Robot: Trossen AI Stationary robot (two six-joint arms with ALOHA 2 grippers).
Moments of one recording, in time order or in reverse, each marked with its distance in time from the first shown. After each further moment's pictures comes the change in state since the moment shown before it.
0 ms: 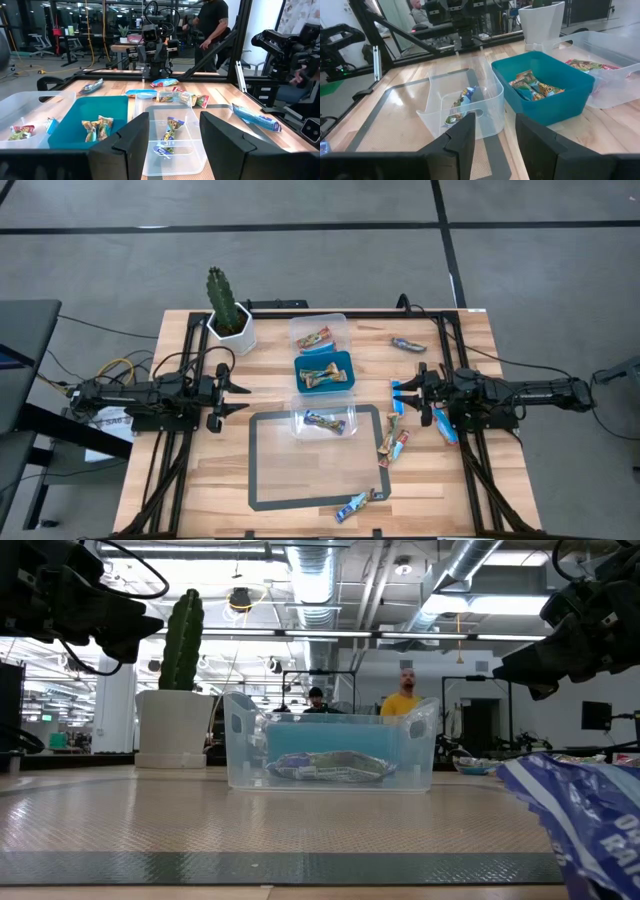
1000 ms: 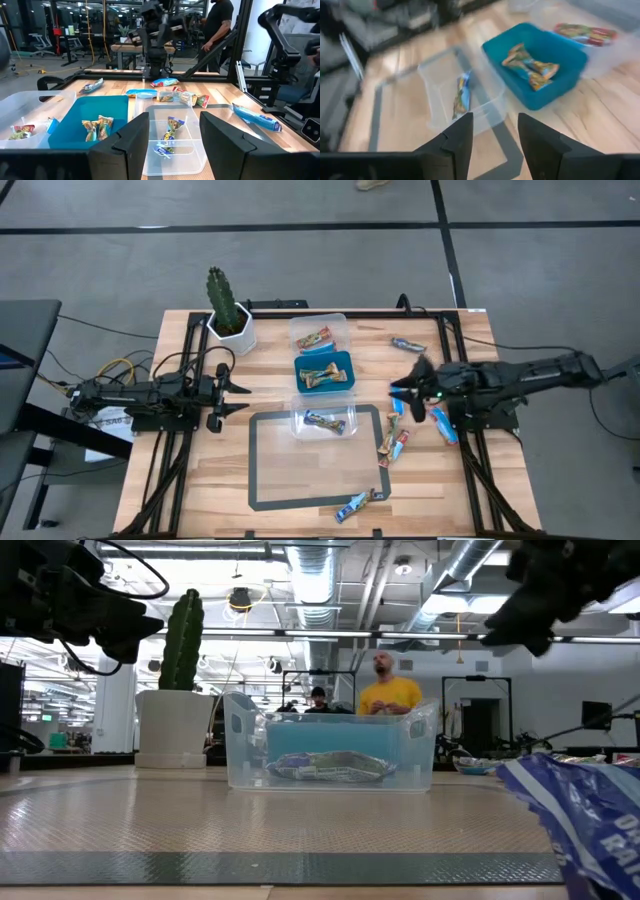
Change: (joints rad) left arm 0.000 0.001 0.000 0.000 -0.002 -0.002; right arm 0.153 0.443 0.482 -0.357 0.183 0.240
